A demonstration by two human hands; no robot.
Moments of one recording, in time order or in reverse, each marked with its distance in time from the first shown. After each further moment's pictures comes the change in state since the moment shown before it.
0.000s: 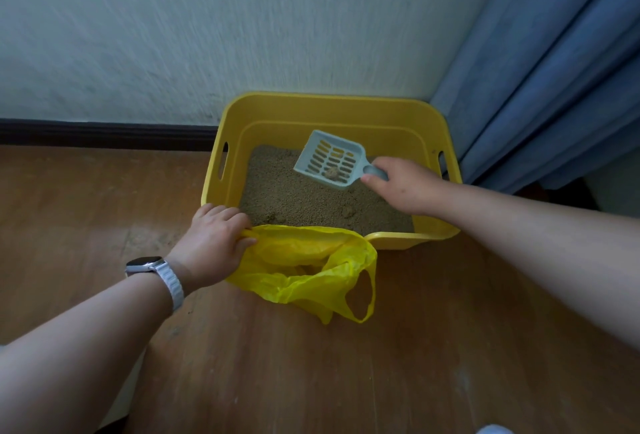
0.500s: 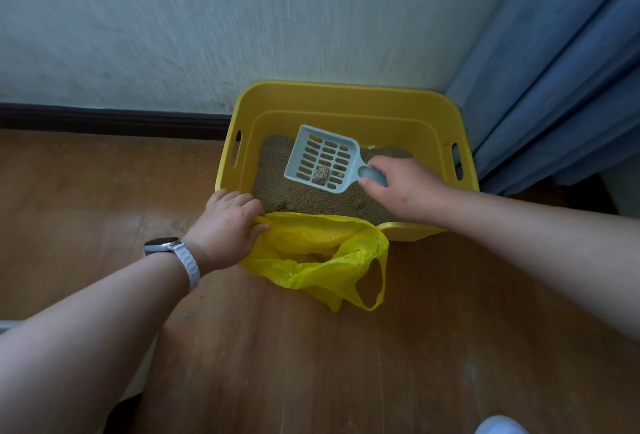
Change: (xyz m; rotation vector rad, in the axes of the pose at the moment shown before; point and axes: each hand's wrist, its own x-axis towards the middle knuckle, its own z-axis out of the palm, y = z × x) left_hand -0.001 0.003 -0.005 0.004 -0.012 0.000; right_hand -0.021 -0.029 0.014 -0.071 0.049 -0.093
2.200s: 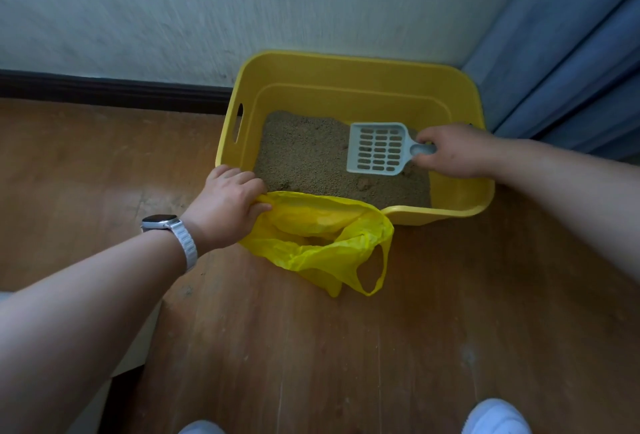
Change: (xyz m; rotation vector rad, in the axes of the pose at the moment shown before) left_hand 0.003 -0.004 0.004 0.023 0.025 0.052; right_hand 0.022 0.058 -0.035 -0.216 -0.218 0.118
